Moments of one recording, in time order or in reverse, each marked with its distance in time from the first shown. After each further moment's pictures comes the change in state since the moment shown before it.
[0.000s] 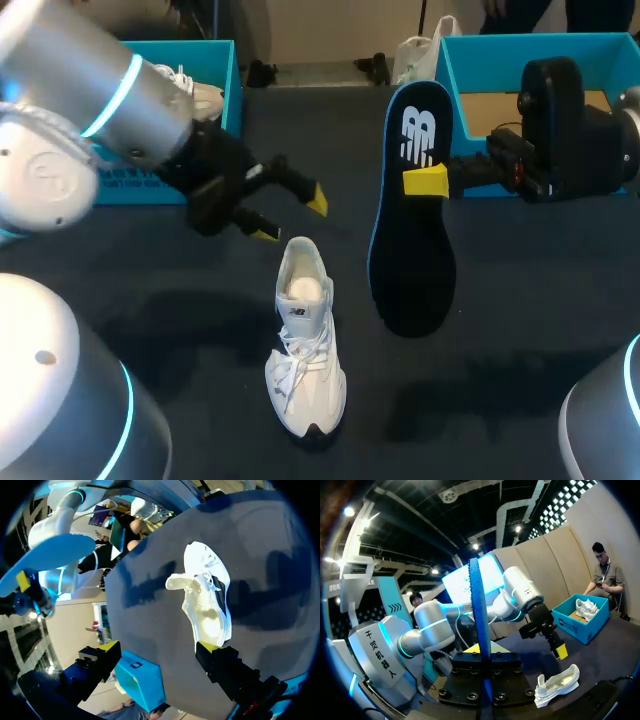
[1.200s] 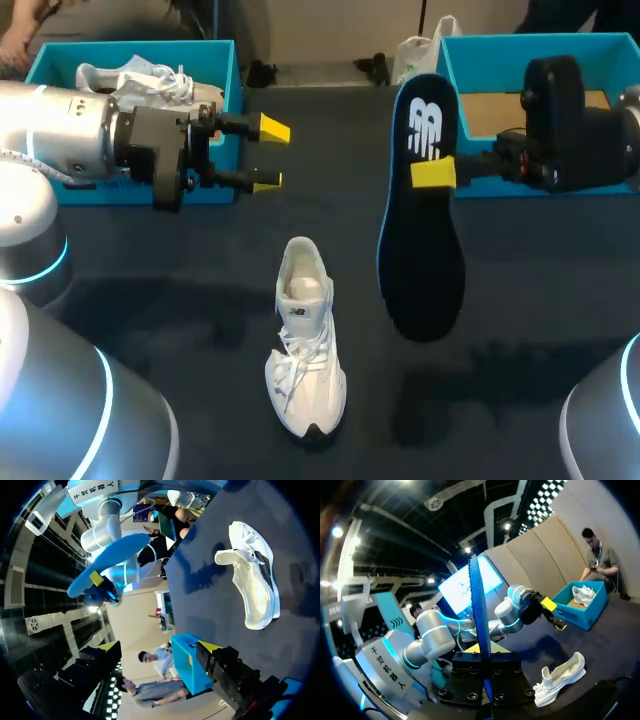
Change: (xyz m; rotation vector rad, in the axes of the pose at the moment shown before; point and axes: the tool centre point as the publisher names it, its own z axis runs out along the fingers) left arm -0.045 0.037 -0.066 -0.110 -0.590 0.045; right arm -0.019 0.000 -0.012 -0.011 -0.003 0.173
